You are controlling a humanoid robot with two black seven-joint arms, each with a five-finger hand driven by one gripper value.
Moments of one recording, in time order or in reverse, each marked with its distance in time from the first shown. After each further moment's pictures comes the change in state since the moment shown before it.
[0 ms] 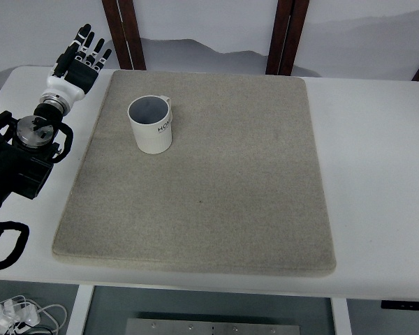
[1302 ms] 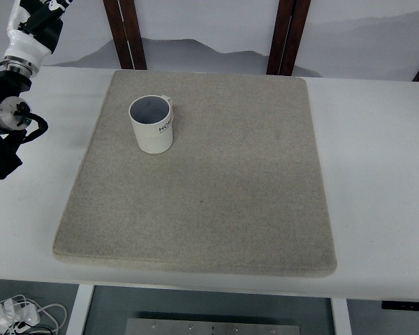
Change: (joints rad) left arm -0.082 0.109 0.247 -0.032 0.389 -0.066 -0.455; right arm 0.007 0.000 -0.009 0.000 -0.001 -0.009 0.000
